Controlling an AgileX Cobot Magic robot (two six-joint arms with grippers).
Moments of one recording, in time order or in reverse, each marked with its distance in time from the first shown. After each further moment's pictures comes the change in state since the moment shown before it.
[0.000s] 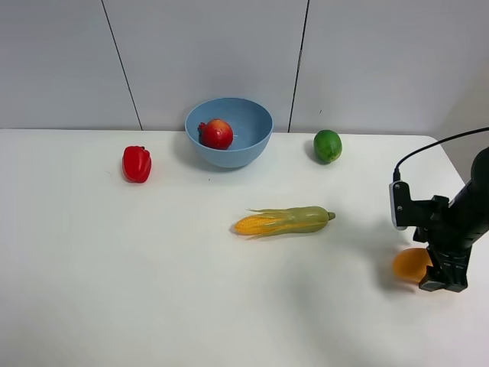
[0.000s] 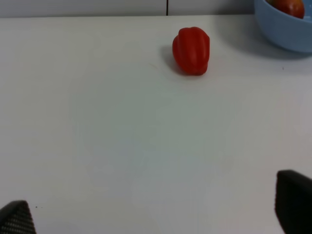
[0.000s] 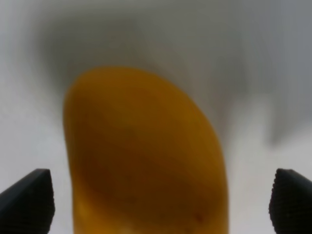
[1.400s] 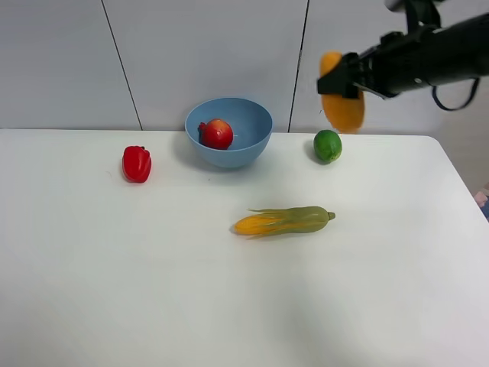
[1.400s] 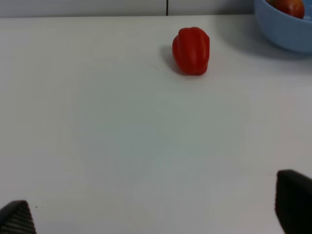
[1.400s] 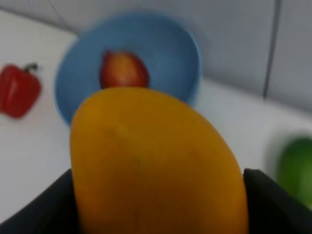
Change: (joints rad) left arm 0.000 0.000 0.000 0.000 0.000 0.000; right arm 0.301 -0.172 -0.482 0.769 -0.132 0.619
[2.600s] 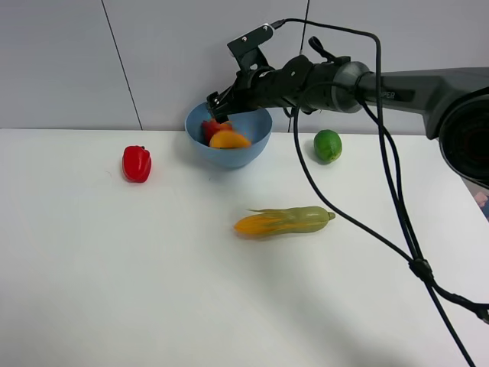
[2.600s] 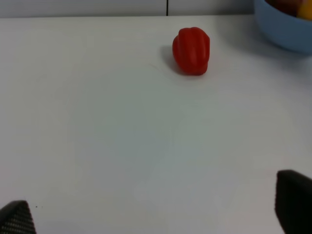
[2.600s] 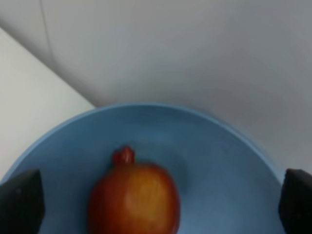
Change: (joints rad) left arm 0.000 0.000 0.000 0.000 0.001 0.000; right arm 0.294 0.693 -0.516 -0.044 -0.402 -0.175
